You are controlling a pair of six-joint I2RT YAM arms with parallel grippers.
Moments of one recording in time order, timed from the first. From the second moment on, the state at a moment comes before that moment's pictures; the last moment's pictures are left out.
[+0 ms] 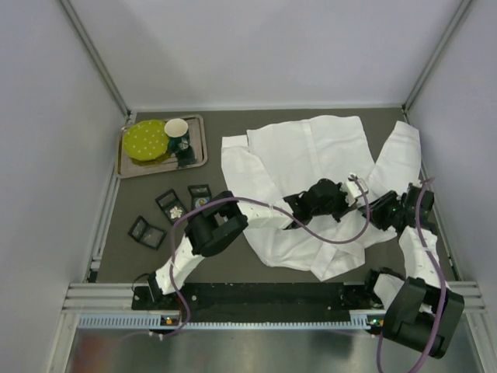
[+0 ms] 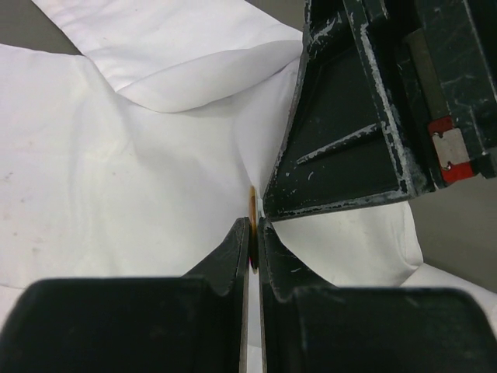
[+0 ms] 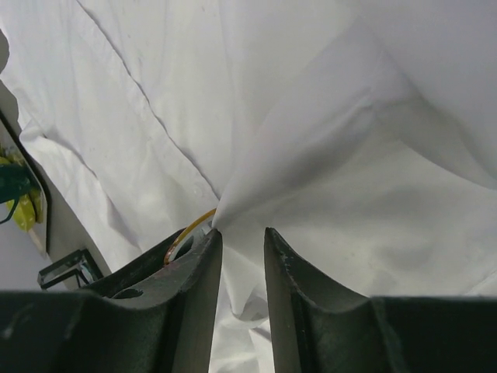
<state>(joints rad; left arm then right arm) -1.12 2.25 1.56 0.40 0.16 0.03 -0.37 0.96 0.46 -0.36 -0.45 0.66</state>
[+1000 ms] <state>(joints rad) -1.18 2.25 1.49 0.53 0.00 -0.08 -0.41 0.92 0.55 -0.50 -0.40 0.65</state>
